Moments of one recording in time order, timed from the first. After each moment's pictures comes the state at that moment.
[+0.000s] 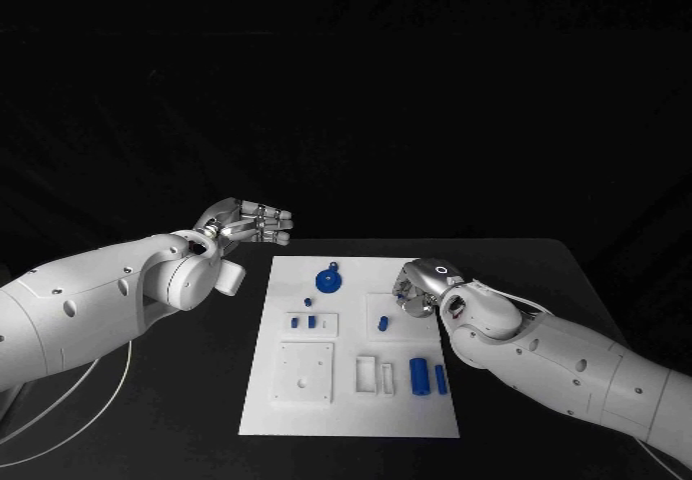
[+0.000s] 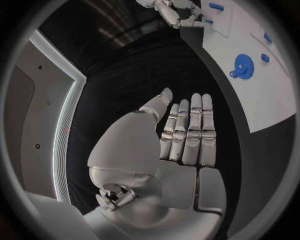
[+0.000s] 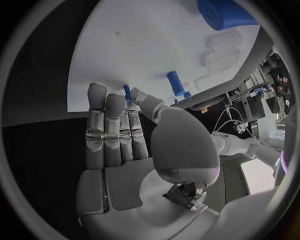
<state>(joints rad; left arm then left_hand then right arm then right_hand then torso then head) 1.28 -0.71 -0.08 1.23 -0.24 -0.22 0.20 1.35 -0.03 0.25 -0.16 0.06 1.04 0.15 0.07 0.06 1.14 0.13 0.06 0.06 1.21 0.10 0.07 0.09 0.08 1.04 0.08 0.09 0.49 0.80 -0.67 0.31 1.31 -1.93 -0.32 -0.26 1.29 -0.12 0.62 -0.18 0.05 1.28 0.07 0.06 0.07 1.36 0.02 0.06 0.06 1.44 -0.07 0.76 0.79 0.09 1.46 -0.09 0.28 1.18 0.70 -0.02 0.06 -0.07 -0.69</state>
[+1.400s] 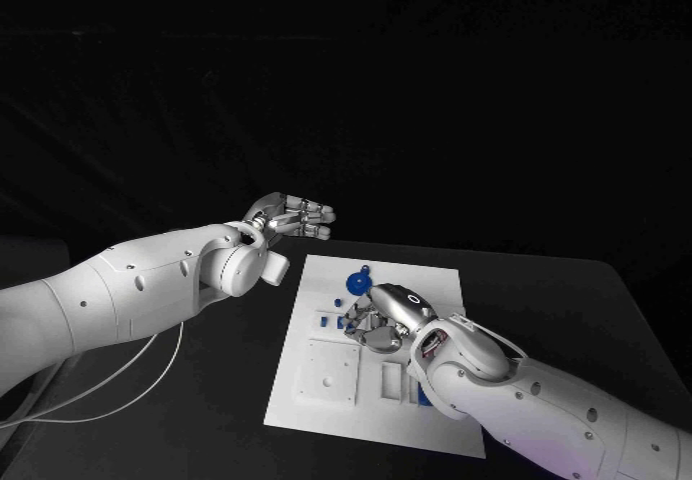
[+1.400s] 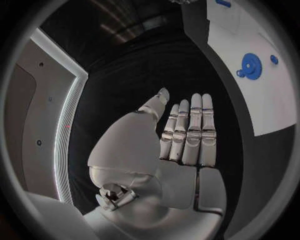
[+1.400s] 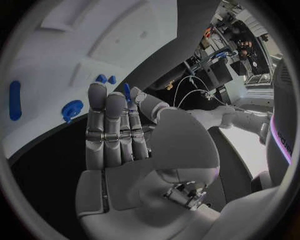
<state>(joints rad) 1.28 -0.68 -0.08 1.20 -0.20 -0.24 0.23 1.35 -0.02 0.21 -0.09 0.06 1.03 0.15 0.07 0.06 1.13 0.12 0.06 0.06 1.21 0.10 0.07 0.10 0.08 1.06 0.08 0.08 0.37 0.76 -0.55 0.27 1.50 -1.72 -0.36 -0.16 1.30 -0.11 0.60 -0.19 0.05 1.29 0.07 0.06 0.07 1.37 0.02 0.06 0.06 1.44 -0.07 0.75 0.80 0.09 1.46 -0.09 0.28 1.17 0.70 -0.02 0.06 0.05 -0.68</state>
